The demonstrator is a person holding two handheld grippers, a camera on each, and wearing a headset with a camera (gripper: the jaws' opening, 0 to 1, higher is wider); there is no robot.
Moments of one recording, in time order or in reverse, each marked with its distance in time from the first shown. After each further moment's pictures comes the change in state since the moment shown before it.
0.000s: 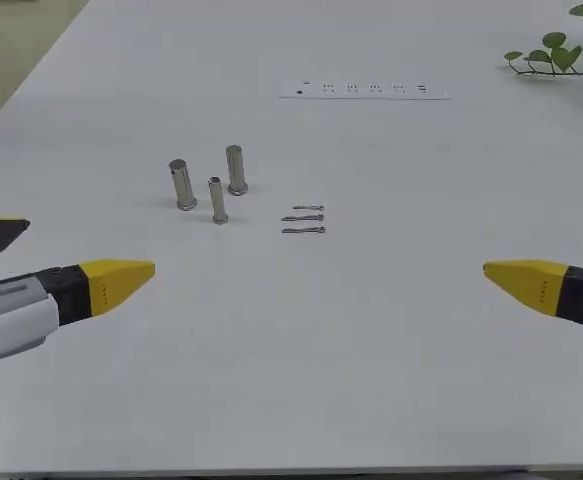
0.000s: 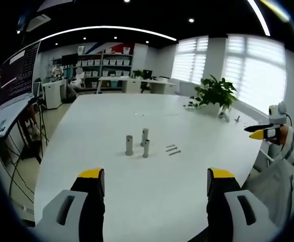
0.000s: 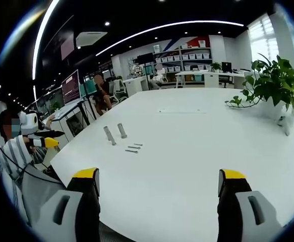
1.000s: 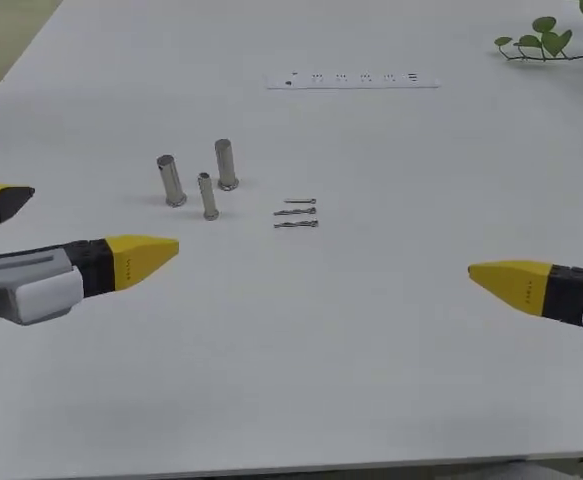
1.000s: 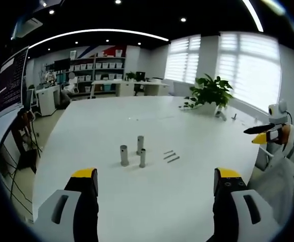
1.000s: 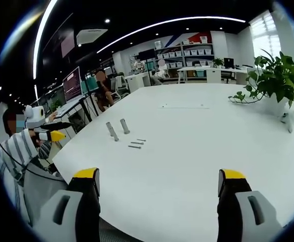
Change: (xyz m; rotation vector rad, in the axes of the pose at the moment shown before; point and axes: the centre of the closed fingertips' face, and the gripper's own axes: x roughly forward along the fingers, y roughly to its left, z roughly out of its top) left arm 0.034 -0.010 0.020 0.057 -0.013 -0.053; right arm 0.005 0.009 -0.008 0.001 0.041 0.025
